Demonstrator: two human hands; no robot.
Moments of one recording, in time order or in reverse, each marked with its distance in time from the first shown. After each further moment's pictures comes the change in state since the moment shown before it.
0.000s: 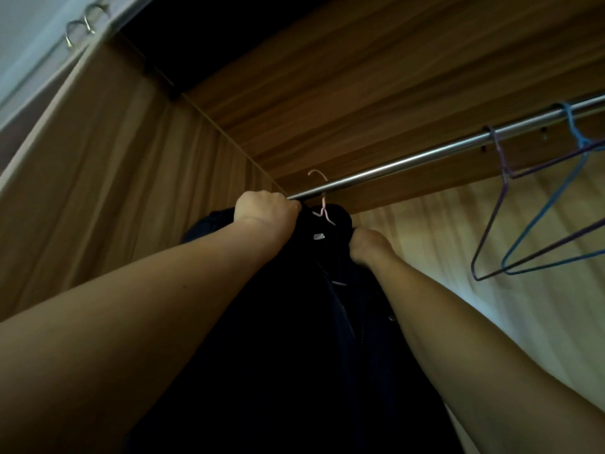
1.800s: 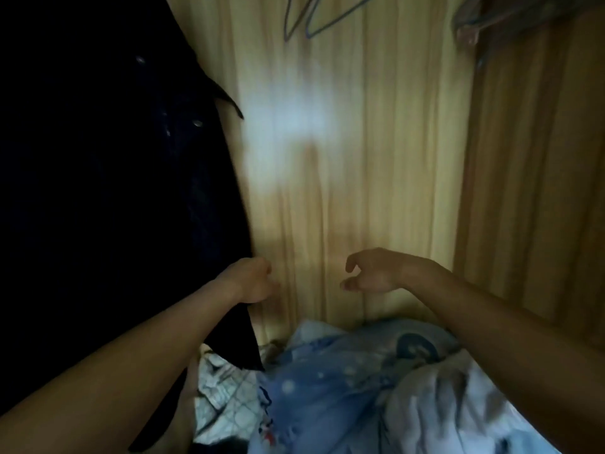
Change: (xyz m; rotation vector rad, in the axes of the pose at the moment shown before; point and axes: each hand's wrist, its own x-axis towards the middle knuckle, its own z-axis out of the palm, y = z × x) left_hand -0.379 0.310 0.012 -1.085 -1.034 0.458; right_hand -0.494 0.248 -0.084 -0.418 -0.932 0.407
